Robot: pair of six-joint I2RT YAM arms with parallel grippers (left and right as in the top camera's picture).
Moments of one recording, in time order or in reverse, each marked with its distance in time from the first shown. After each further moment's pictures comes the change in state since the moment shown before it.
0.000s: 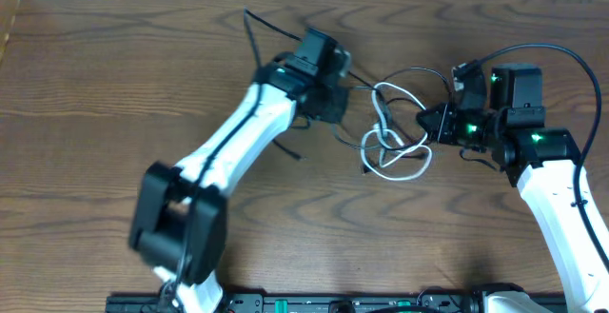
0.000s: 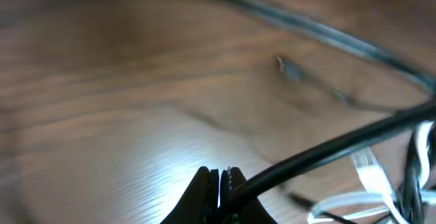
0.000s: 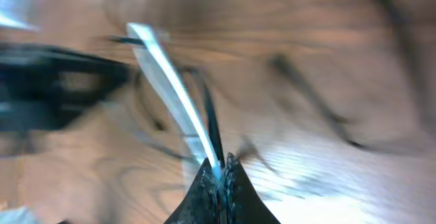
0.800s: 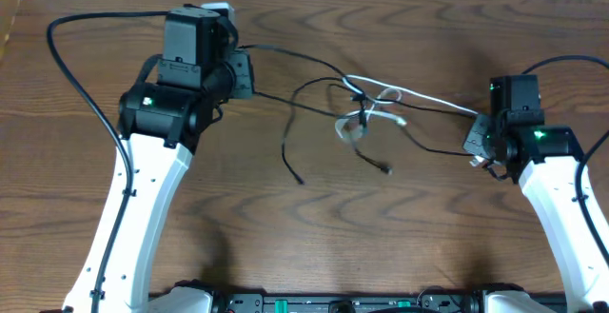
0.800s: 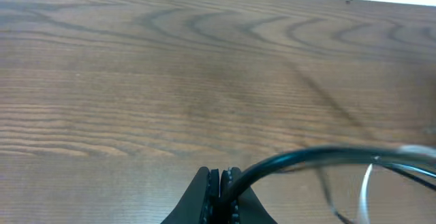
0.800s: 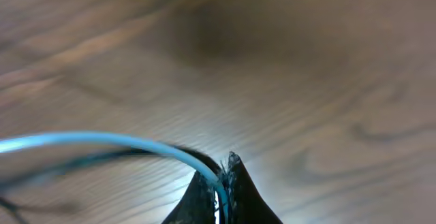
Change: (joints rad) left arm 0.280 -0.434 0.001 -0.126 -0.228 -0.024; right arm -0.037 0.032 0.002 -0.212 0.739 0.137
